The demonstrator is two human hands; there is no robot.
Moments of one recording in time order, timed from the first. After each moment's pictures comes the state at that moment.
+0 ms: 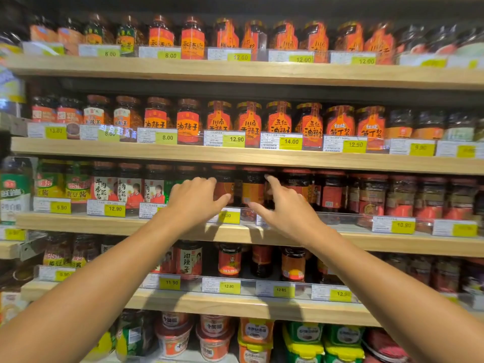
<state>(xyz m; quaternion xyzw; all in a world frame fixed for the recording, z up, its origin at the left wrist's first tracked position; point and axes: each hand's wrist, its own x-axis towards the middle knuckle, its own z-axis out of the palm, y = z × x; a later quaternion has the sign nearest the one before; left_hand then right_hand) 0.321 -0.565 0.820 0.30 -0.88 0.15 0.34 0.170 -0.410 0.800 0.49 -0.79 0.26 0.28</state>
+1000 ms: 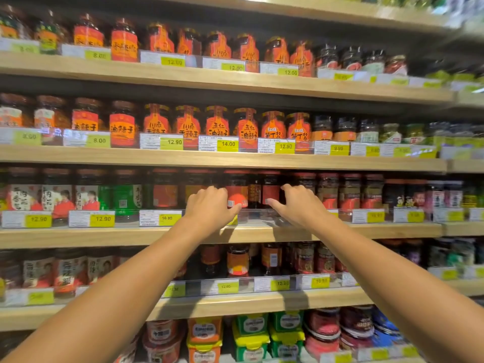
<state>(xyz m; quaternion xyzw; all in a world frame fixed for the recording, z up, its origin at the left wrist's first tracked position) 0.227 -0.456 0.812 0.23 -0.91 0.10 0.33 0.080 -0.293 0.813 0.34 -0.88 0.17 0.28</state>
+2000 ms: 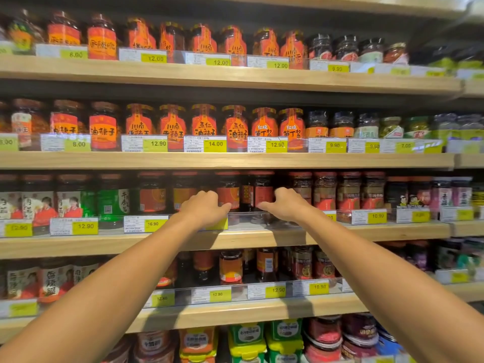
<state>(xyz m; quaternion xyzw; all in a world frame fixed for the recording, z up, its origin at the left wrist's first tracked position) 0.184 -0.481 0.817 0.24 -0.93 -0.04 0.26 0.047 -0.311 0.822 0.35 -0.88 0.28 0.11</state>
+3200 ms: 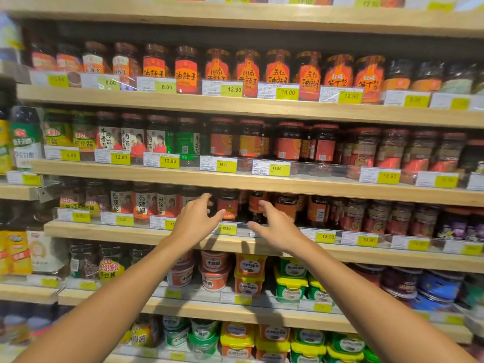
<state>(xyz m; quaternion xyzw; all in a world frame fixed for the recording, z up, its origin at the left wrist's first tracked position) 0.328 -0.555 0.661 0.28 -0.88 -0.14 0.36 0.189 -0.383 0.667 0.50 -0.81 0.31 0.03</state>
